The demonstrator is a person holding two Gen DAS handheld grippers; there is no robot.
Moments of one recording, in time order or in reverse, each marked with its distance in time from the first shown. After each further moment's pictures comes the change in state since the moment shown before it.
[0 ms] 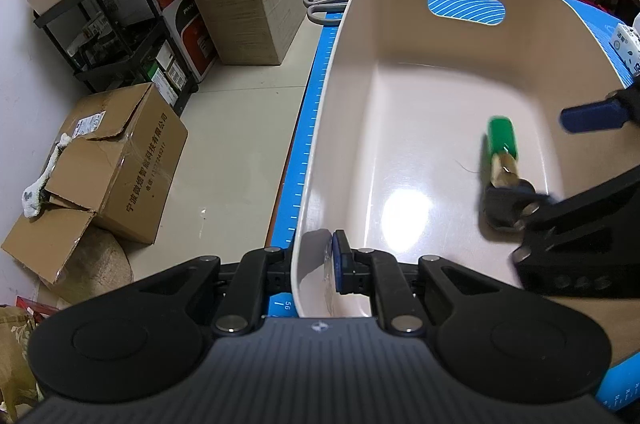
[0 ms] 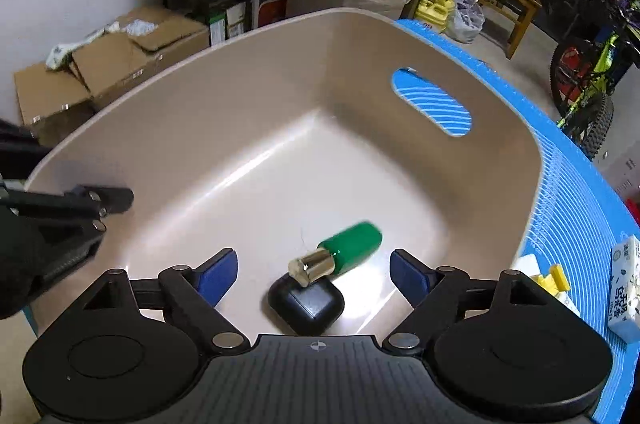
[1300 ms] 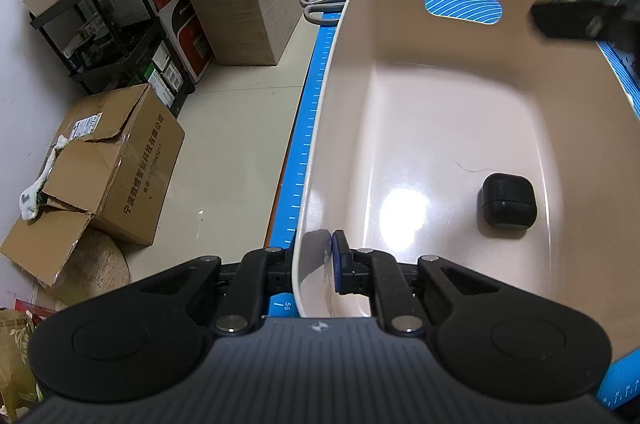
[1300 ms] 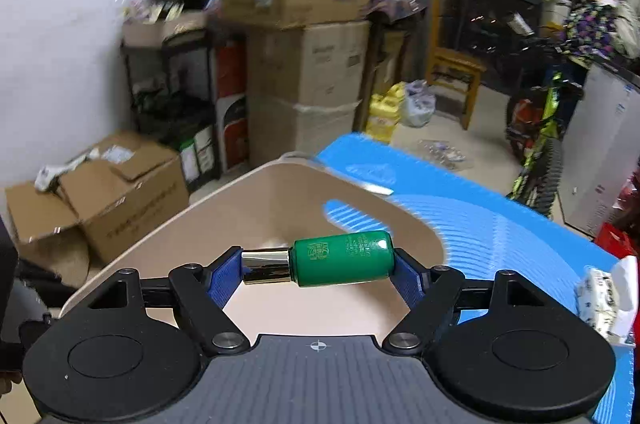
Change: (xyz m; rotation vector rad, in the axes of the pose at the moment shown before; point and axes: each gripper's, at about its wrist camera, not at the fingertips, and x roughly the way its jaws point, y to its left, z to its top) left arm 0.002 -0.002 0.001 0.007 0.001 -0.007; right arm -0.064 -0.035 0.010 0.123 -0.317 -0.044
